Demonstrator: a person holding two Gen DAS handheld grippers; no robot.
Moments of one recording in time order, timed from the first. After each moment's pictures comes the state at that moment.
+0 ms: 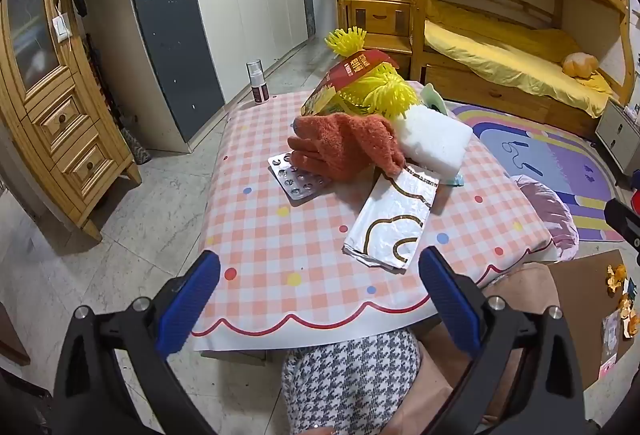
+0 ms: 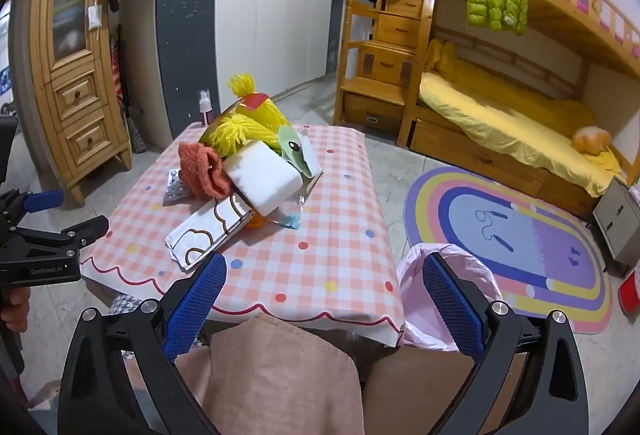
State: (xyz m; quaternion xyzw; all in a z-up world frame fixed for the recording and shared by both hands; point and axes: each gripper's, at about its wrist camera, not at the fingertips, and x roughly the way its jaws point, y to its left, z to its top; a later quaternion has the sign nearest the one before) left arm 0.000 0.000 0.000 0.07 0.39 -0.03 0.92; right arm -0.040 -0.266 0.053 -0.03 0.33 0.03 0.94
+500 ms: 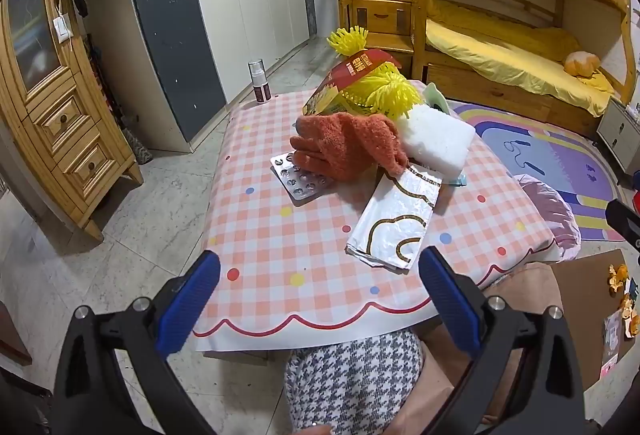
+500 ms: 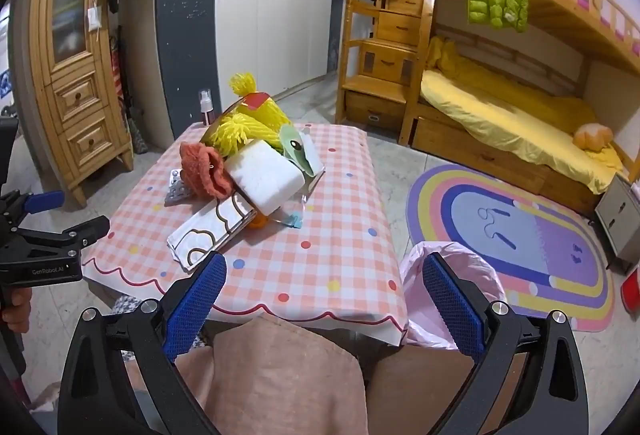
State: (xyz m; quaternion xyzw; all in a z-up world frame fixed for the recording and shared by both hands) left arm 0.000 0.002 -0.002 0.07 0.39 -0.03 0.92; right arm -0.039 -0.265 0.052 -0.03 0.33 0.03 0.94
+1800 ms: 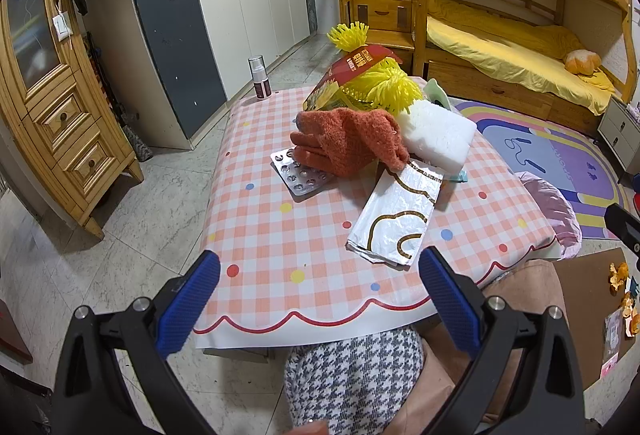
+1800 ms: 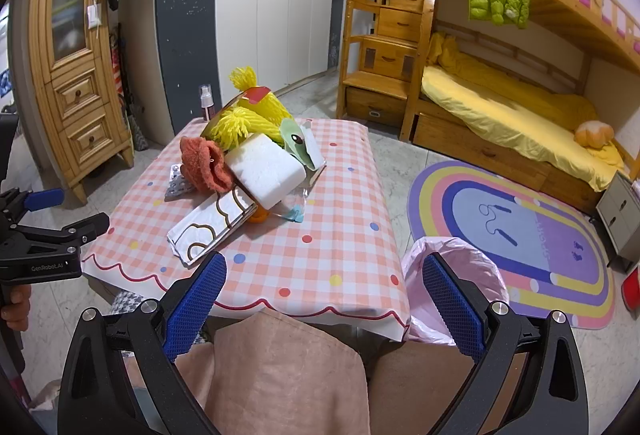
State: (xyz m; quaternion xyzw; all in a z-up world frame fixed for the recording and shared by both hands) left arm 0.001 0.003 -0.003 0.07 0.40 -0.03 0.92; right arm -0.039 -0.265 0.050 -0.03 0.34 0.03 0.94
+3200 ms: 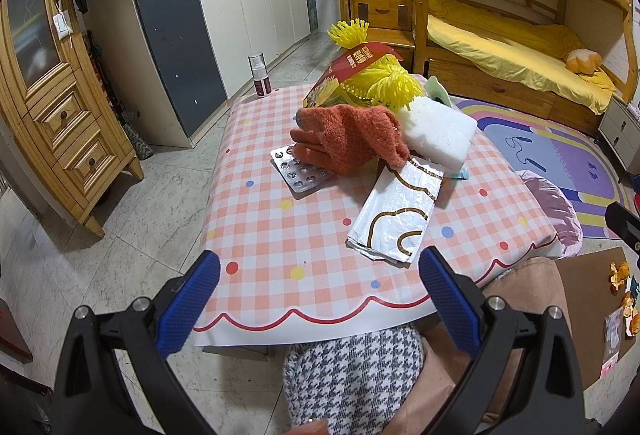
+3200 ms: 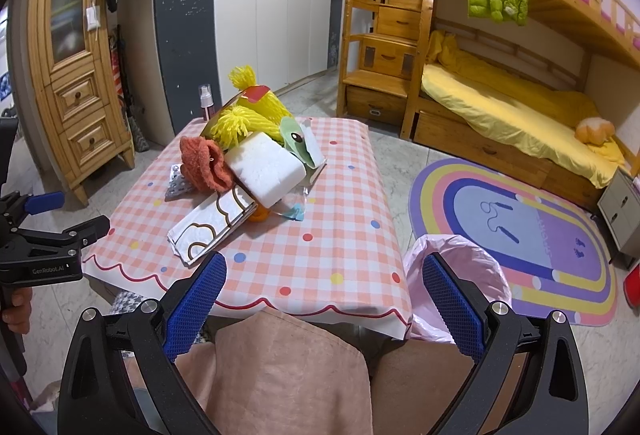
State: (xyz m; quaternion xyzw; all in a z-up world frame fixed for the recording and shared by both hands) left arm -0.003 0.004 -0.011 0.07 0.40 -0.03 0.91; right arm -0.042 -0.265 0.048 -0.02 0.34 0.04 0.94
